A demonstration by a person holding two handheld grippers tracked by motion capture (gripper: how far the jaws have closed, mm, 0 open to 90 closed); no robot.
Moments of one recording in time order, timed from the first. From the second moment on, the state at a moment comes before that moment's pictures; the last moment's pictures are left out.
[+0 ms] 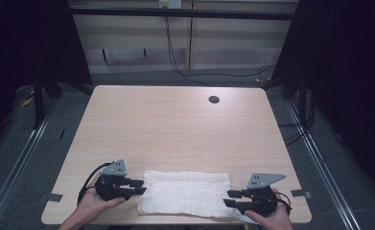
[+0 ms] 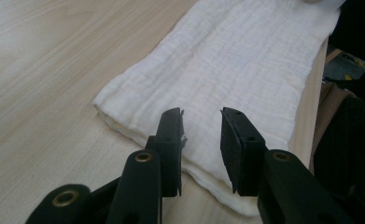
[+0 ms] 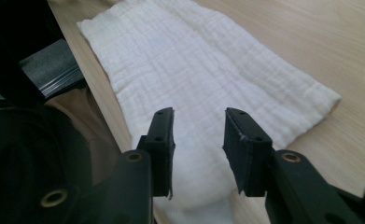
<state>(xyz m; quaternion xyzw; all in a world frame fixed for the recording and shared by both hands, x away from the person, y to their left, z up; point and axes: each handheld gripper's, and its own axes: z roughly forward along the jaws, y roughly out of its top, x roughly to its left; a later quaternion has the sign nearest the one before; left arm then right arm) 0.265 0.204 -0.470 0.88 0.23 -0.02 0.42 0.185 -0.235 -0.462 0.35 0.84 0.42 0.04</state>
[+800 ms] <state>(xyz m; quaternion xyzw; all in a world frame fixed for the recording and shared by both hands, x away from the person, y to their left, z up) 0.279 0.179 -0.493 0.90 0.22 -0.01 0.38 0.207 -0.185 -0.493 0.34 0.88 0.33 0.11</state>
